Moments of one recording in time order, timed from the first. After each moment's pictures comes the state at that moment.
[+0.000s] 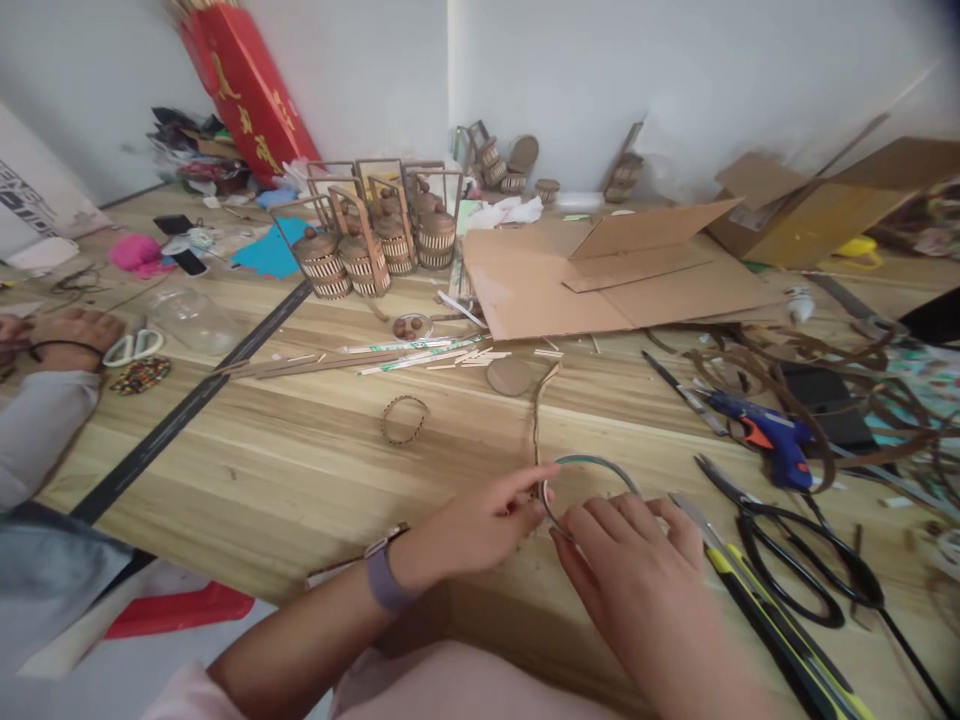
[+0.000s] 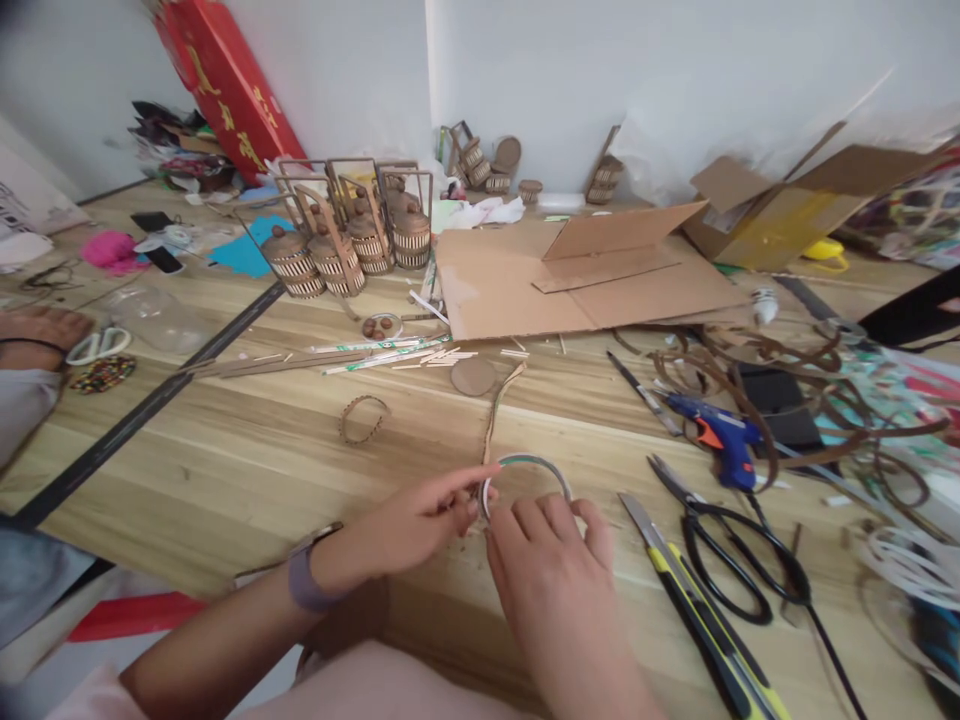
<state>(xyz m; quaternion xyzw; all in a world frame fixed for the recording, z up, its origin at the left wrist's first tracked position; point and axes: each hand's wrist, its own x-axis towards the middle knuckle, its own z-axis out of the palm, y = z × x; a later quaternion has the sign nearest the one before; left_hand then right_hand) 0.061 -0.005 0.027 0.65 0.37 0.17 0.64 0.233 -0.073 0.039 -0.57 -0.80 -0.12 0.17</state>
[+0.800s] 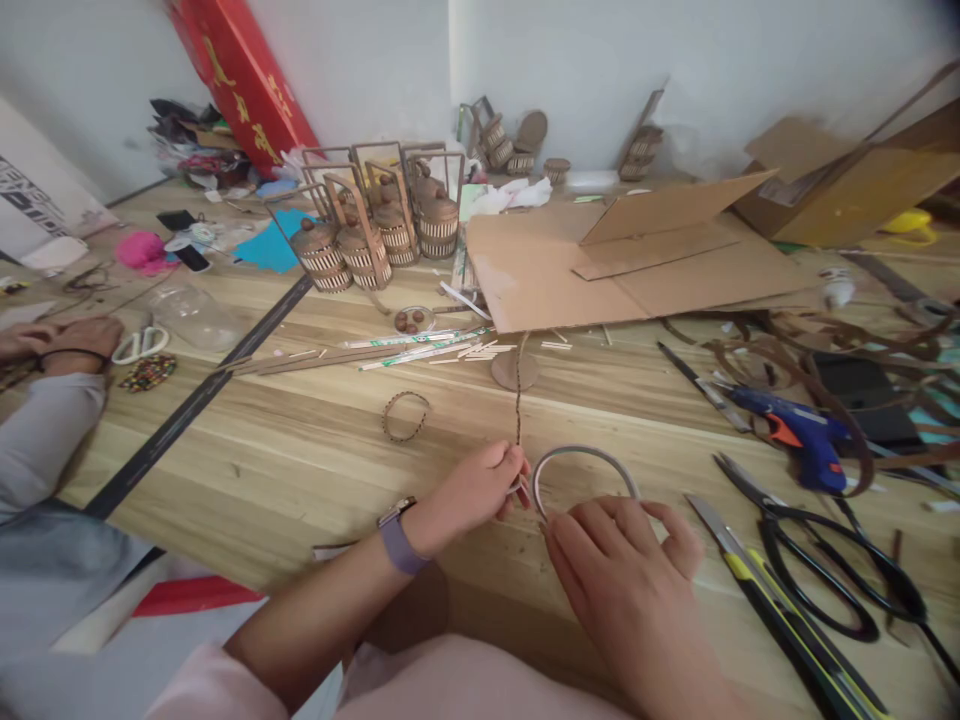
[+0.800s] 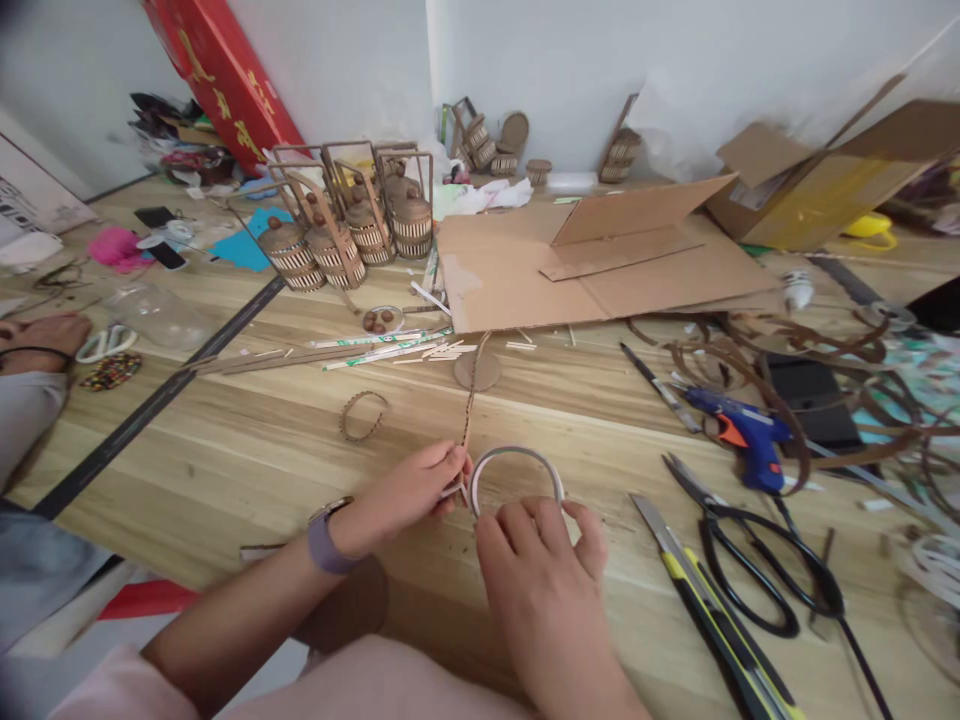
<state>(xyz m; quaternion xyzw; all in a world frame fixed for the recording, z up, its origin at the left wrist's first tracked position) 0.075 0.020 0.029 0.55 0.51 0.14 0.65 0.222 -0.074 0.030 -0.58 -0.78 -0.08 0.20</state>
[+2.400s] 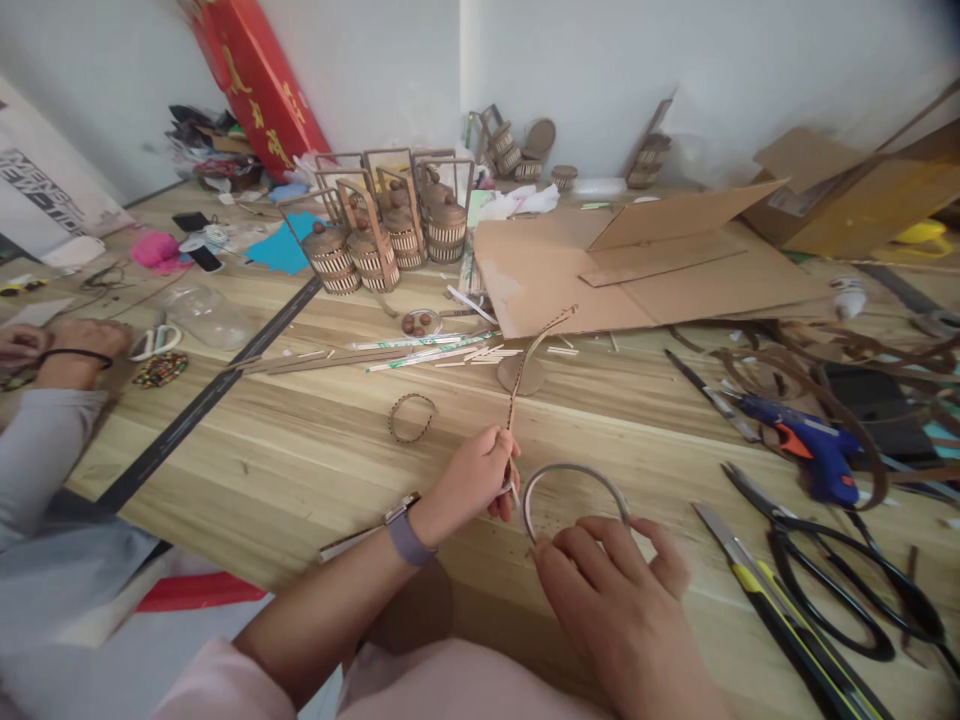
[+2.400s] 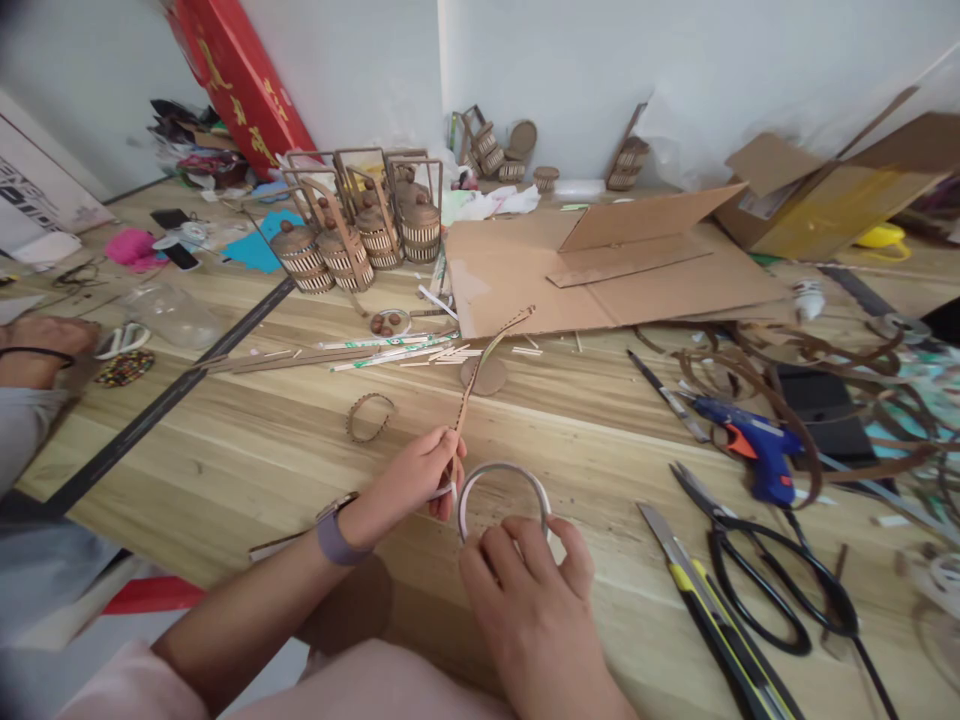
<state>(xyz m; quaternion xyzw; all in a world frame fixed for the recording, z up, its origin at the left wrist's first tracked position) 0.072 0.029 0.019 0.52 0.51 0.22 0.64 0.217 -0.082 0.024 -0.52 -0.82 -0.08 0.22</state>
